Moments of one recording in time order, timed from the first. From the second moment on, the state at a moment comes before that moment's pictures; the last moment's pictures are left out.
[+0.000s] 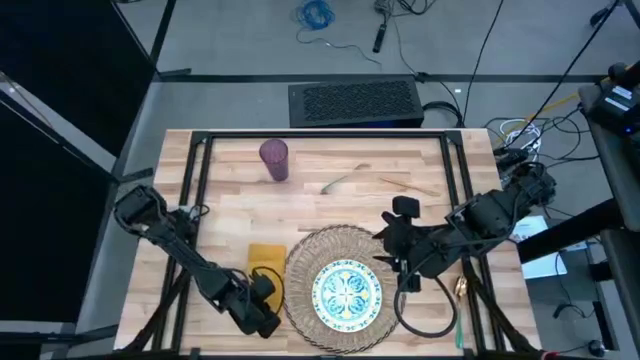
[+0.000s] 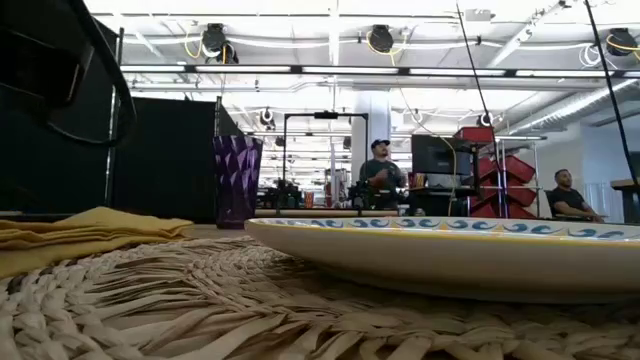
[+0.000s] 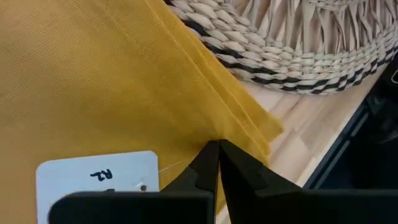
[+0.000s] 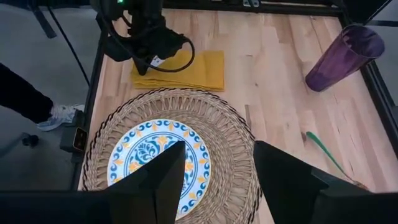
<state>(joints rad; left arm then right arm) -0.76 1.71 0.93 -0.30 -0.10 -1.55 0.57 1.56 1.92 -1.25 0.44 0.43</state>
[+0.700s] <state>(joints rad) -0.75 1.39 1.01 -0.57 -0.29 -1.29 0.55 1.56 1.92 -1.26 0.45 0.38</state>
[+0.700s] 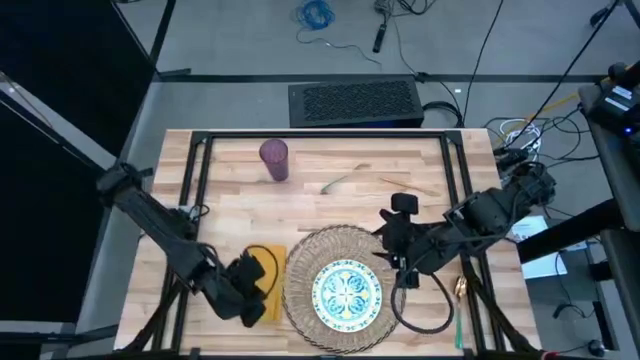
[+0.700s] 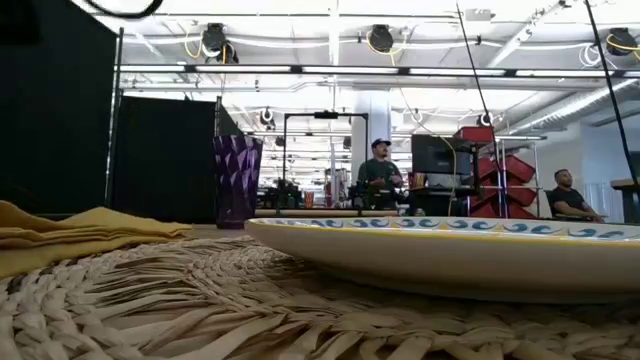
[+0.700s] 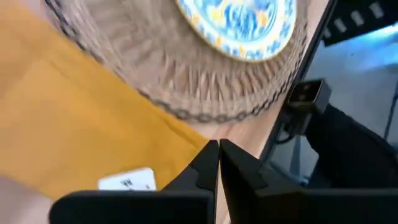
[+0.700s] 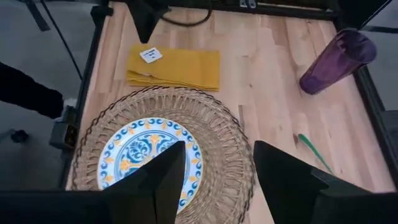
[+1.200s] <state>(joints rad) -0.88 1.32 0.88 -0.75 -0.87 -1.36 0.74 1.30 1.29 -1.29 0.73 0.99</state>
